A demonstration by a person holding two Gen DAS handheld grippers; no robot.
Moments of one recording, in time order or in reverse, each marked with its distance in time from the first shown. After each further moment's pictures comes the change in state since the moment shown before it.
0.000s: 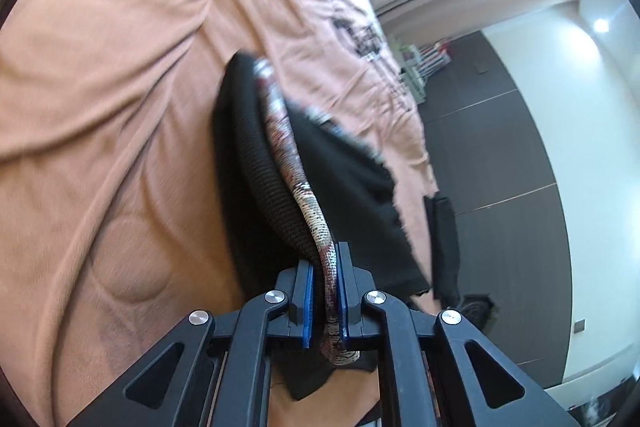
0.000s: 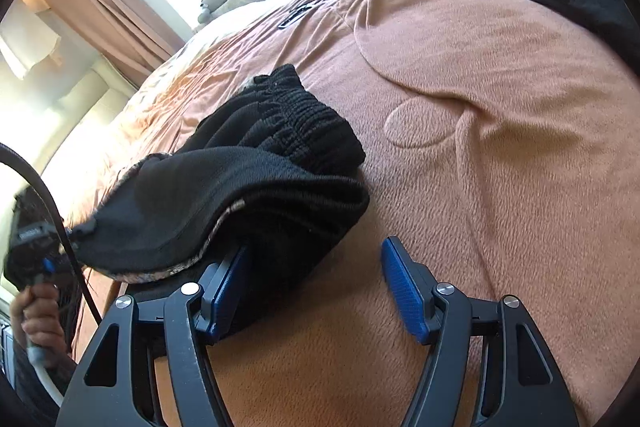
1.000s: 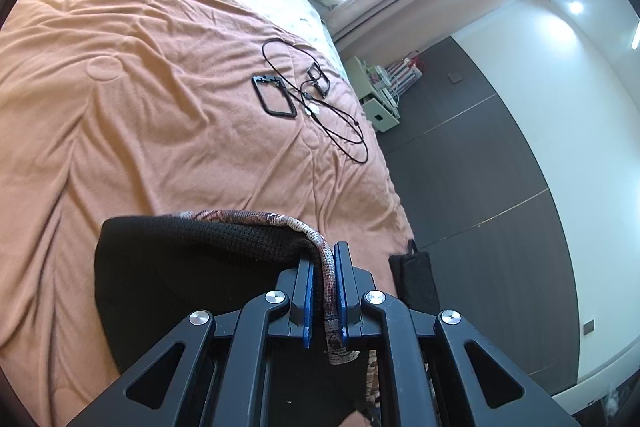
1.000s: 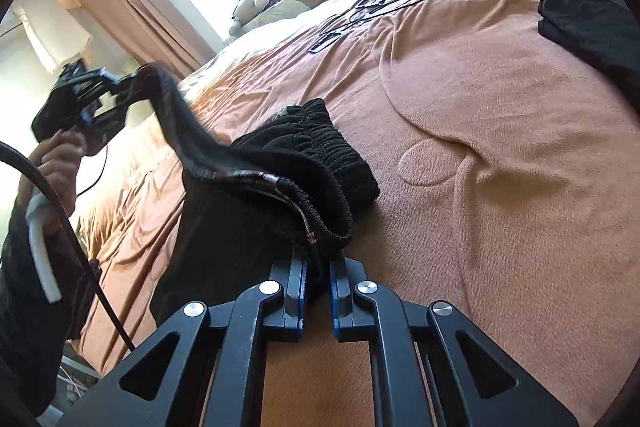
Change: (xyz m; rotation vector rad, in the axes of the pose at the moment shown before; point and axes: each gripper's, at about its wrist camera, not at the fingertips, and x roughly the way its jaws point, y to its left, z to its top) left arm 0.064 -0.107 0.123 0.106 -0.067 -0.019; right arm -0.023 -0.011 0.008 -0.062 -0.043 0.086
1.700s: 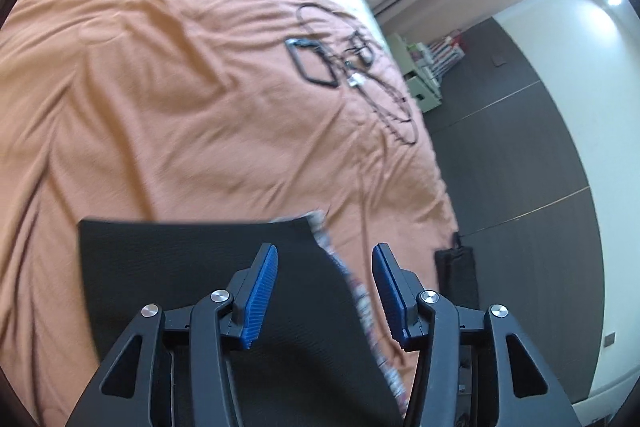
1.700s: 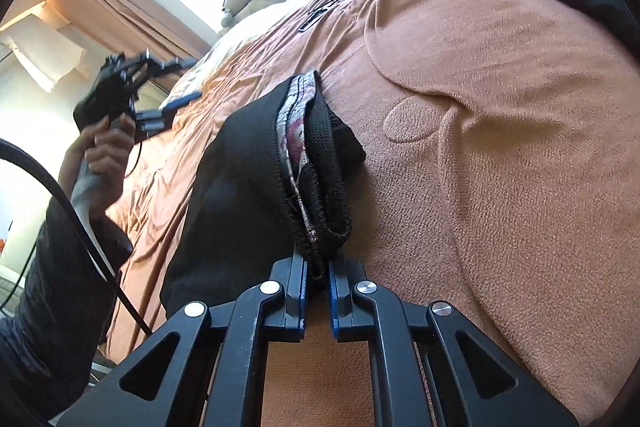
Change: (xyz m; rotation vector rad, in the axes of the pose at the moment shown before) left arm 0.065 0.027 -0.002 -0.047 0.085 0.147; right arm 0.003 -0.023 -0.003 0.109 0.068 0.047
